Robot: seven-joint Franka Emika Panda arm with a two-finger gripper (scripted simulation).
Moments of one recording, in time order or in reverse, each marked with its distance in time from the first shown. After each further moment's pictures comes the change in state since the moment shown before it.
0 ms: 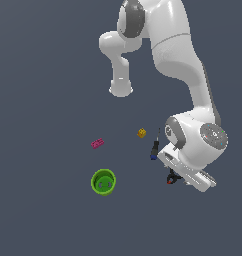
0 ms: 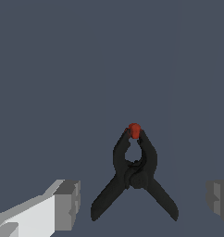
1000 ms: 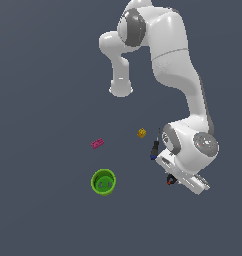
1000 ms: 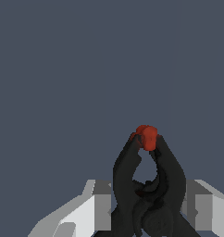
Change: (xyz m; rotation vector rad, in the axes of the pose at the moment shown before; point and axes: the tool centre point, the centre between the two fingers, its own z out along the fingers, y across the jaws) arm 0.000 0.000 0.039 -0.001 0.000 0.003
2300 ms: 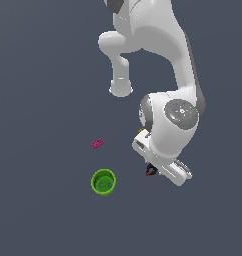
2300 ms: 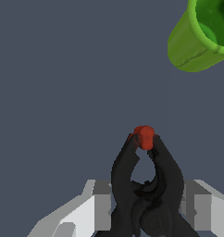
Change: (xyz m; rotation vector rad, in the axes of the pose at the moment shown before) arm 0.080 0.078 -0.119 0.000 0.000 0.000
